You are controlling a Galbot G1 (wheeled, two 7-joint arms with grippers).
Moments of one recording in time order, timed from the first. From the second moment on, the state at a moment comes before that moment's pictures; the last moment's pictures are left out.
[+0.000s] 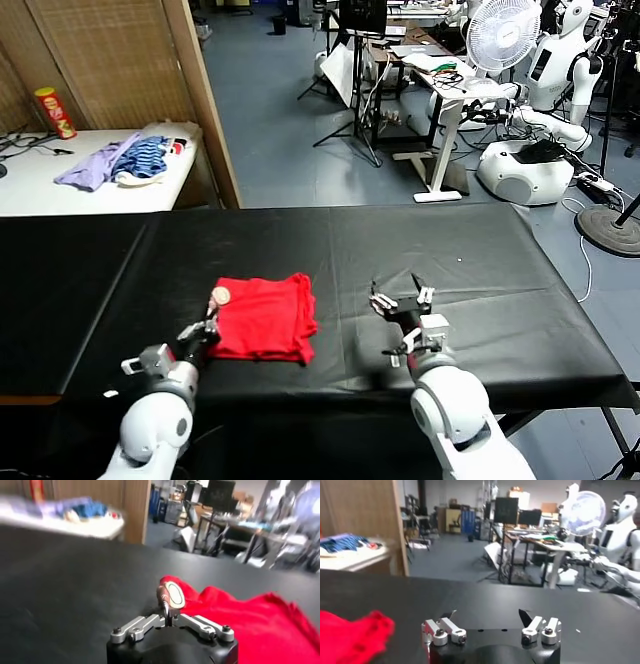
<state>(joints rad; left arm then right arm) 1.33 -1.29 -0.54 -1.90 -0.38 0.35 -0.19 -1.20 1.30 0.28 2.06 0.22 -0.53 0.27</state>
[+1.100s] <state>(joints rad) 1.37 -1.17 -0.41 -2.02 -0.02 0.31 -0.17 -1.23 1.31 0.27 2.06 0.25 -0.52 0.23</state>
